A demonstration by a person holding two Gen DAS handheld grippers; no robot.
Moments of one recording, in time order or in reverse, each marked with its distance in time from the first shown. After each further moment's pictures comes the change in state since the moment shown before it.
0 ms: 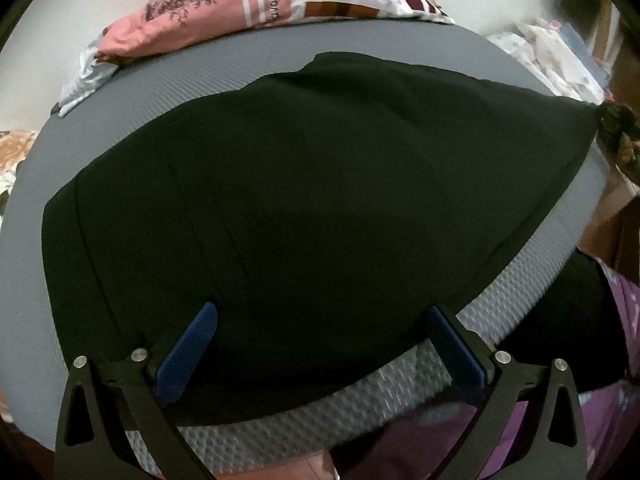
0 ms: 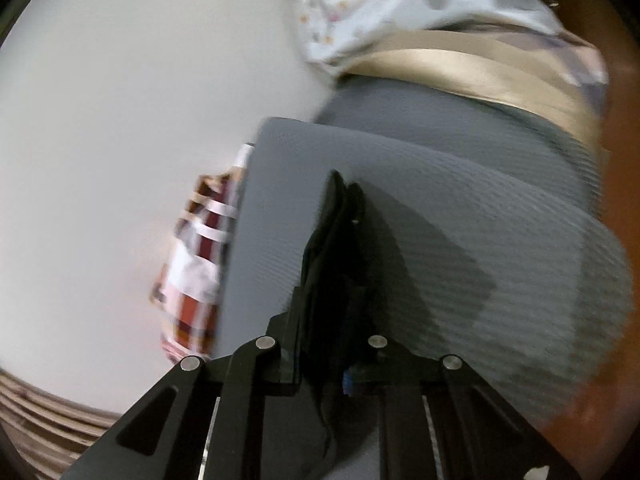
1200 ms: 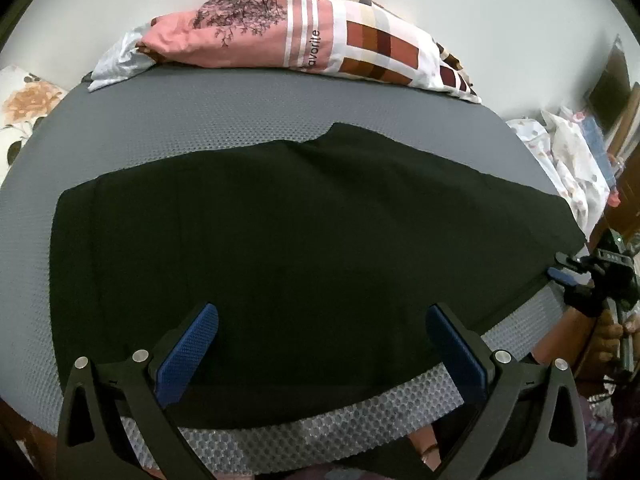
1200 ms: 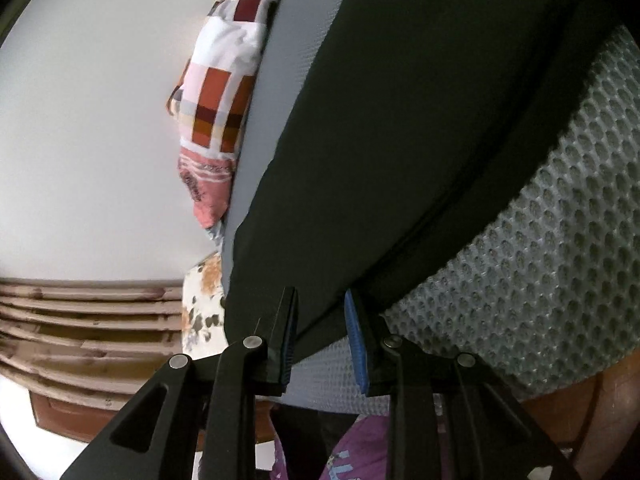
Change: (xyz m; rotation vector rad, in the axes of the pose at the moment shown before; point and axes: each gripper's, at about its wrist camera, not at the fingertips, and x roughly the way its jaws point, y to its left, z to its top) left arm -0.025 0.000 0.033 -0.245 -0.134 -0.063; right arm 0.062 0.058 -0.250 -0.057 0.516 0.015
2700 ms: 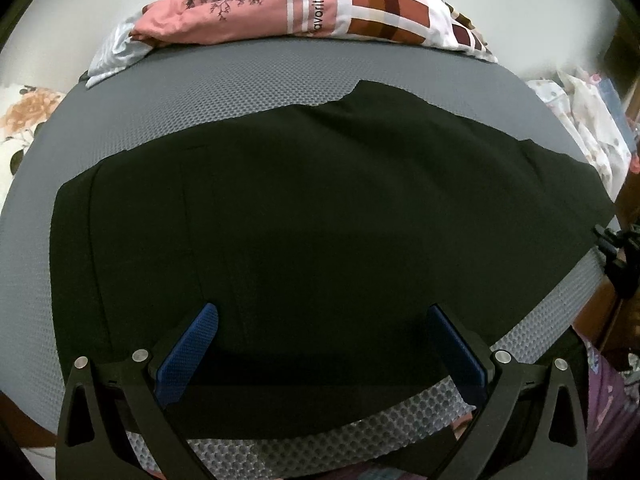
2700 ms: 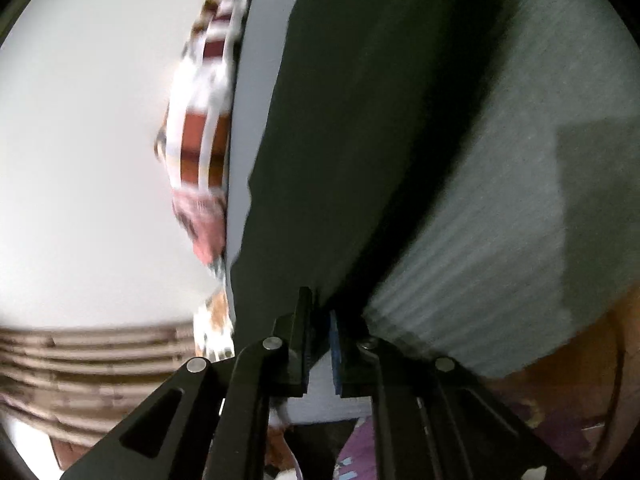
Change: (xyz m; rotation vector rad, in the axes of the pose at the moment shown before) left arm 0.022 0.004 -0.011 0.067 0.103 0.097; right arm -0.031 -0.034 0.020 0.138 -0.151 0.031
